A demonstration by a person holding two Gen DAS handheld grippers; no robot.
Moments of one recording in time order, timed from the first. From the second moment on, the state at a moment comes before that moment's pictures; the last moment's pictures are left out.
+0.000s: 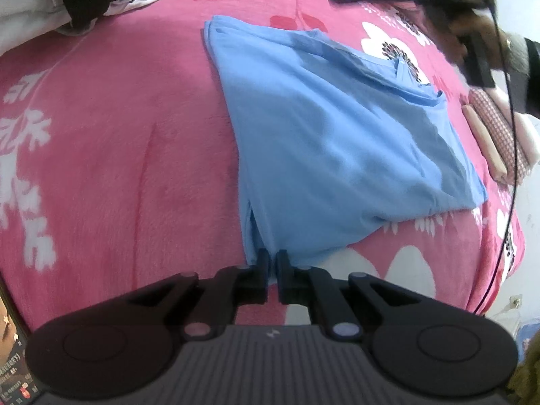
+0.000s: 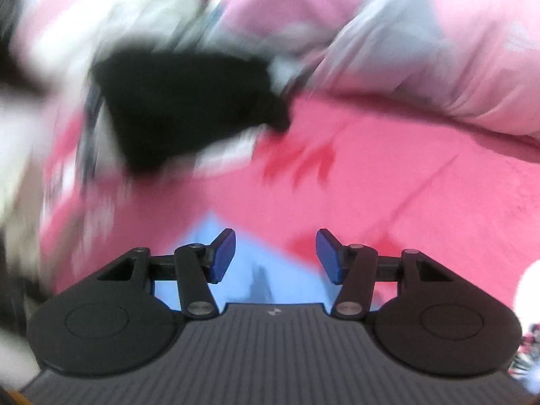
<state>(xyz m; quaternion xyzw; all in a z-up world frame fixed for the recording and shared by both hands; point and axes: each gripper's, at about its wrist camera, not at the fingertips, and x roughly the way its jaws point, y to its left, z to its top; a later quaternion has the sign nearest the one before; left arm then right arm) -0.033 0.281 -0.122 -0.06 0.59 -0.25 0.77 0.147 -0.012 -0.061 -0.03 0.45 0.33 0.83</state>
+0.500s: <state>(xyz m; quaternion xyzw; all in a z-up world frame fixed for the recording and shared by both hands) -0.031 0.271 -0.122 -0.03 0.59 -0.25 0.77 0.141 0.001 -0.107 -0.17 0.49 0.38 0.77</state>
